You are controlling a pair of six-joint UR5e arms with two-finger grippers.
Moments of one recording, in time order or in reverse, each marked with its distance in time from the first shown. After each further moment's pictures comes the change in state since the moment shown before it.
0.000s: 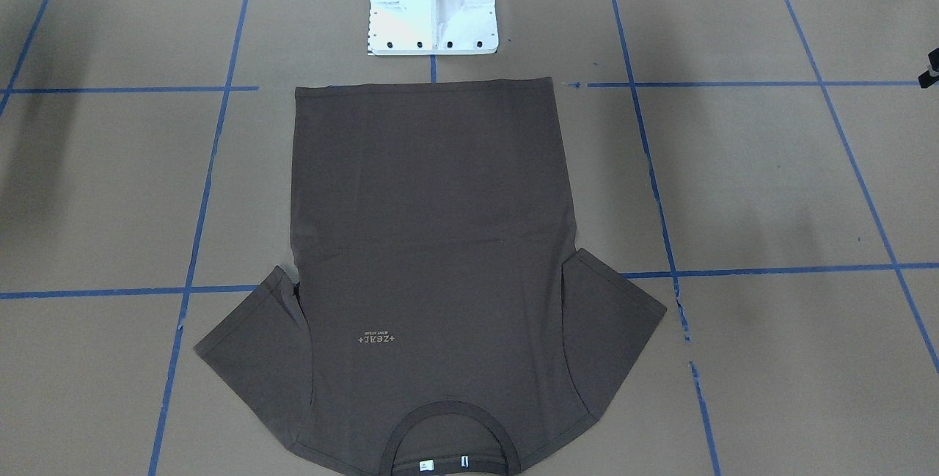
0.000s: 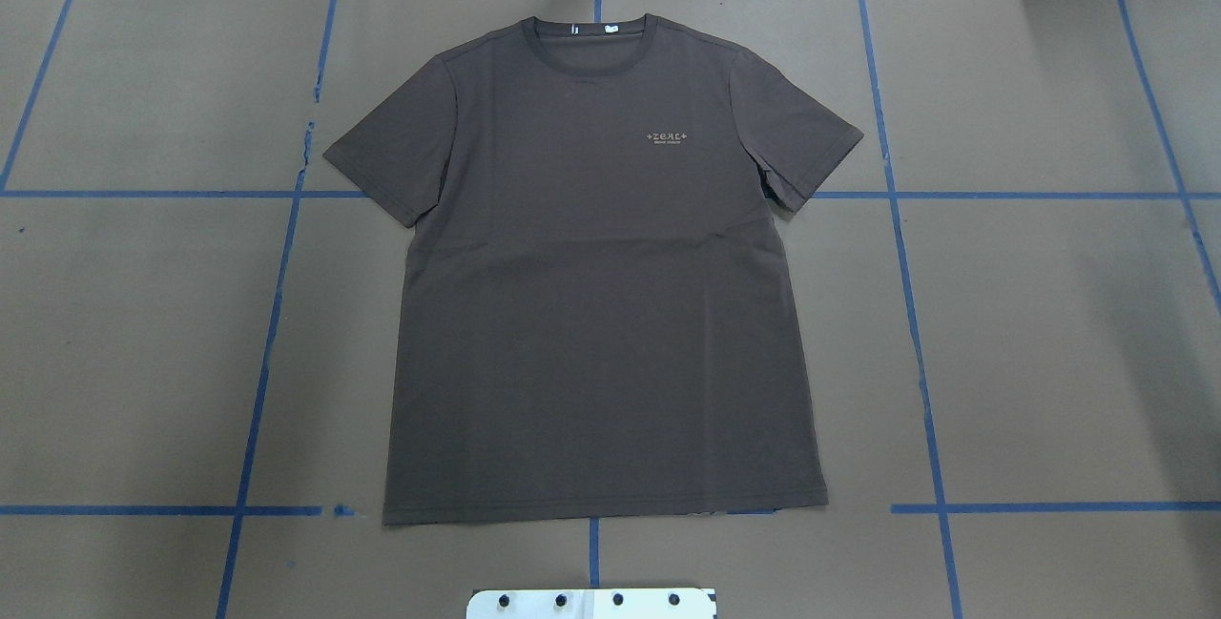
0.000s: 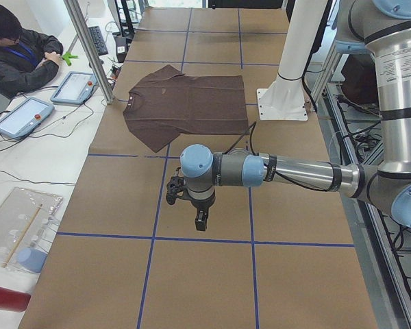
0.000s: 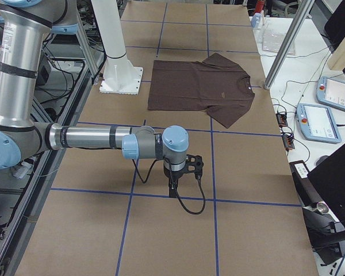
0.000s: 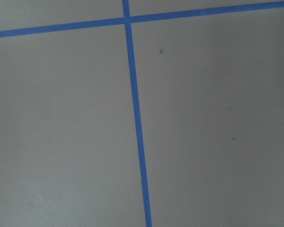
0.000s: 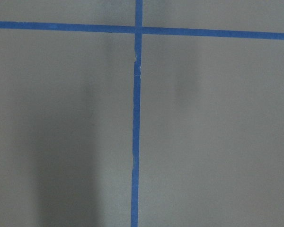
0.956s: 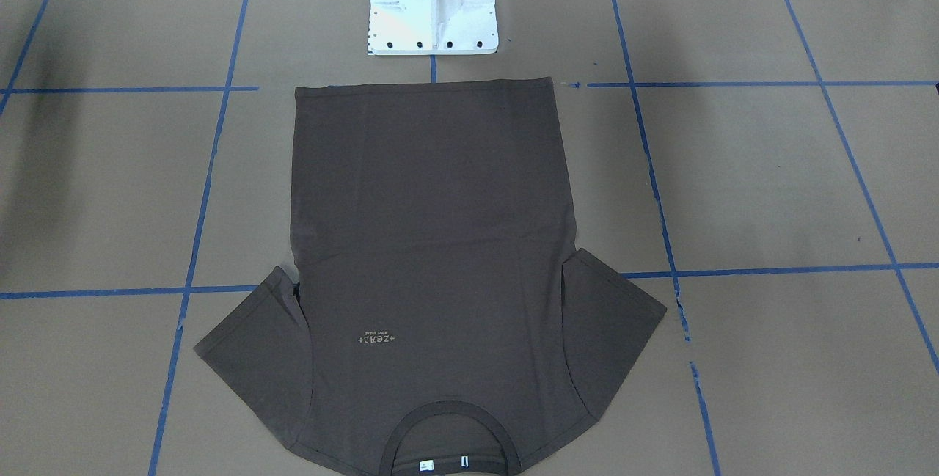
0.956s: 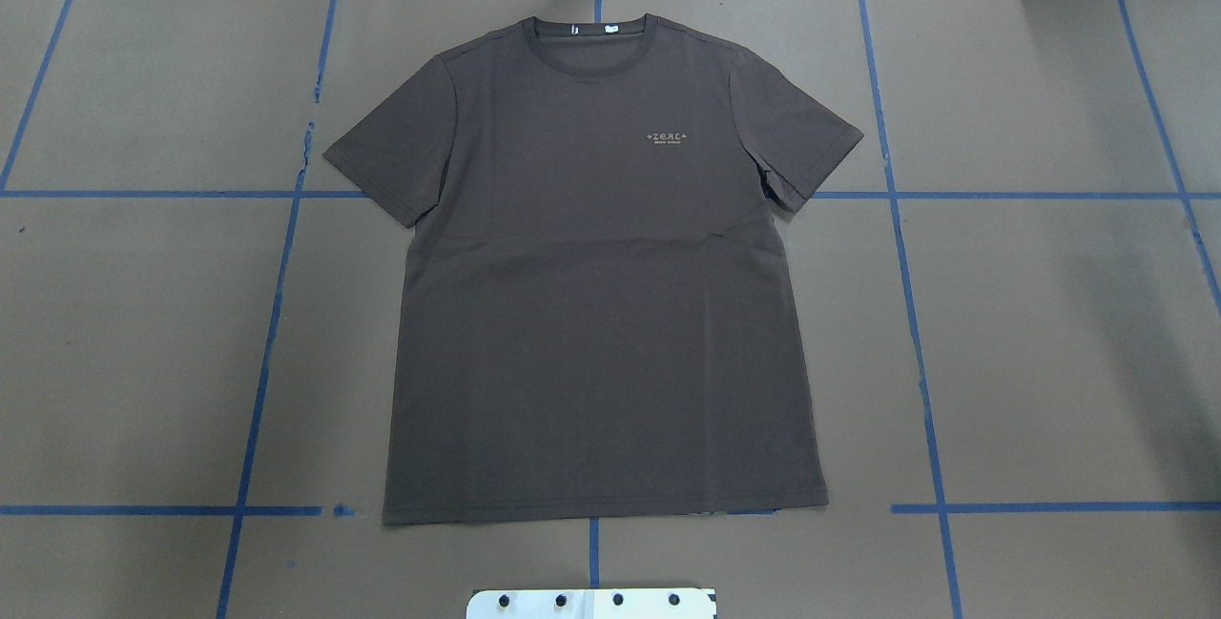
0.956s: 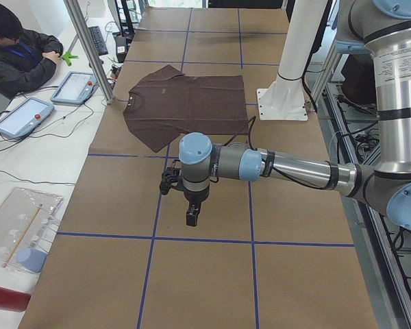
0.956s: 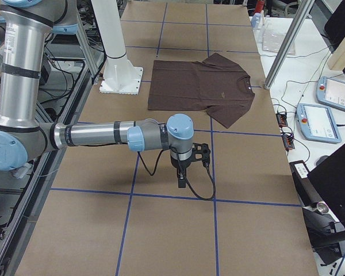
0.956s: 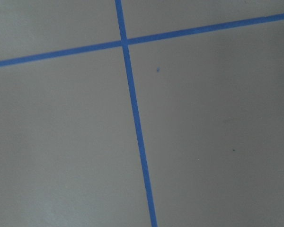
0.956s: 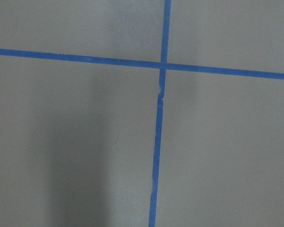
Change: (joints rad) left arm 0.000 -0.024 -0.030 -0.105 0.117 0.002; right arm -0.002 0.057 0.043 0.015 0.010 0.002
